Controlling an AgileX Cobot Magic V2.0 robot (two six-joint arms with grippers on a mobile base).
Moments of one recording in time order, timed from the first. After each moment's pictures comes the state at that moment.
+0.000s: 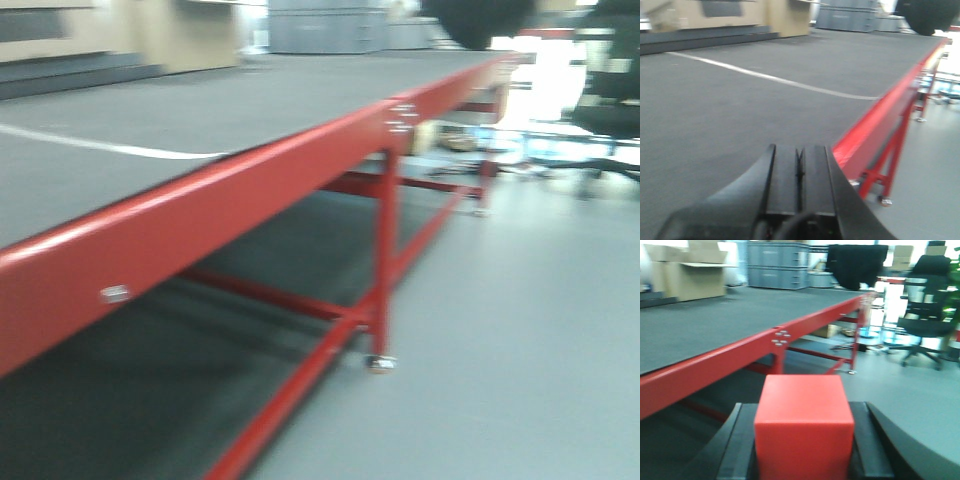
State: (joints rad) left arm 0.00 -0.01 0.03 -0.05 0.02 0.01; right arm -0.01 0.21 -0.28 0.00 0.09 0.04
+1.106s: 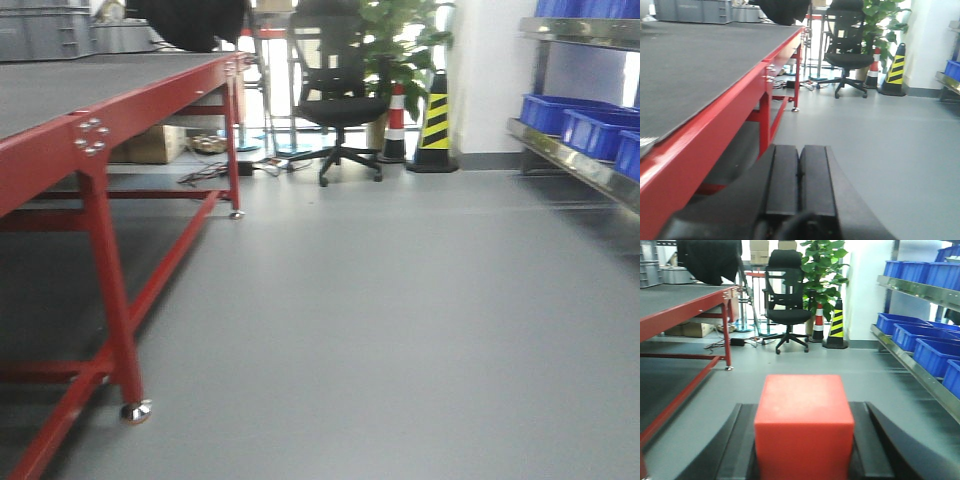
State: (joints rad) left arm 0.00 -0.01 0.03 -0.05 0.02 0.01; right arm -0.01 0.21 -0.28 0.00 0.09 0.04
